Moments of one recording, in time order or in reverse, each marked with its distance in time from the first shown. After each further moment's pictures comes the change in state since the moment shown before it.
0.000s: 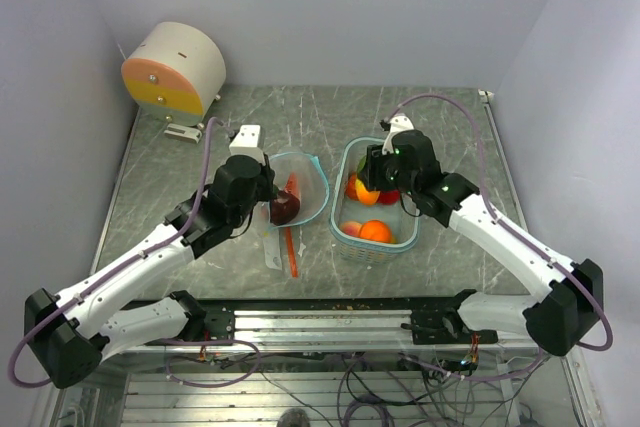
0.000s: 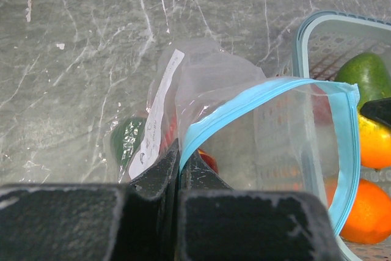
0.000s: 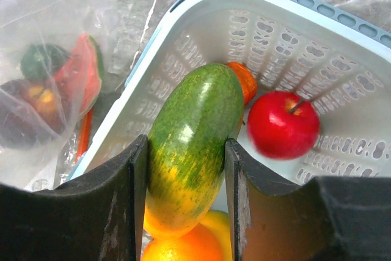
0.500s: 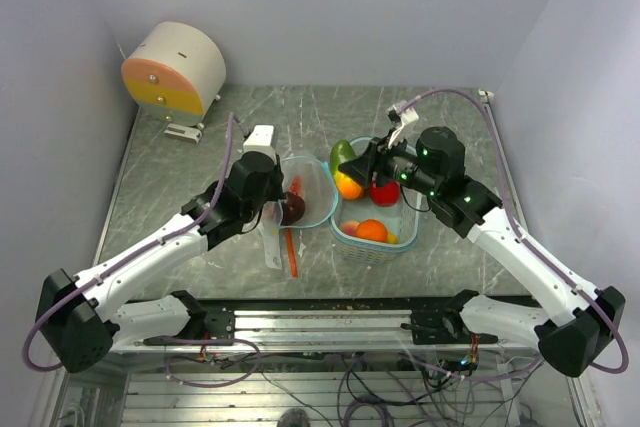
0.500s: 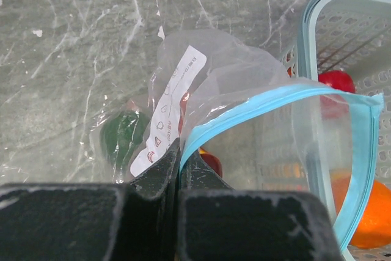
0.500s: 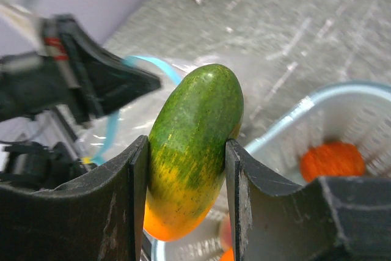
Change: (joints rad) left arm 0.000 0.097 0.004 0.035 0.031 -0.019; right arm 0.002 -0.134 0.013 0.159 -0.362 0.020
